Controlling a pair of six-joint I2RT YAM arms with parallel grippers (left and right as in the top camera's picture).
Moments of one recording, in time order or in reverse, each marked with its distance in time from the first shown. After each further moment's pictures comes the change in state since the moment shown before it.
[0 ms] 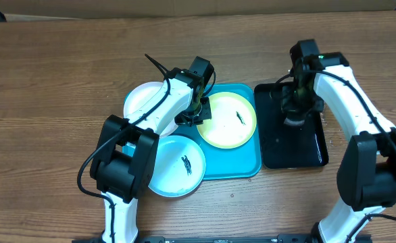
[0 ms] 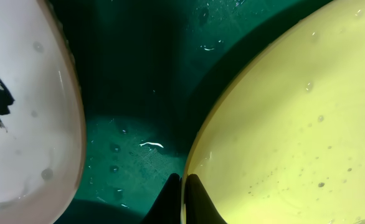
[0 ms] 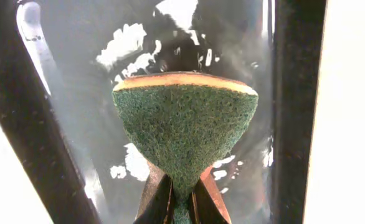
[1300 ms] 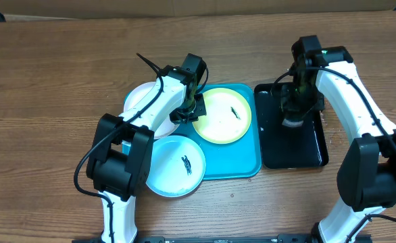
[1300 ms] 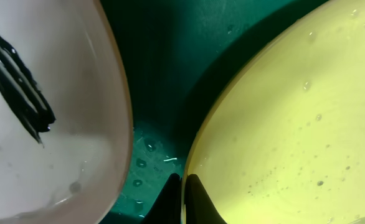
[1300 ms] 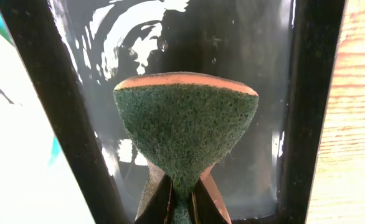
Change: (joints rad) left arm 0.042 0.000 0.000 0.011 0.010 -0.005; right arm 0.000 -0.003 0.055 -0.098 -0.064 -0.023
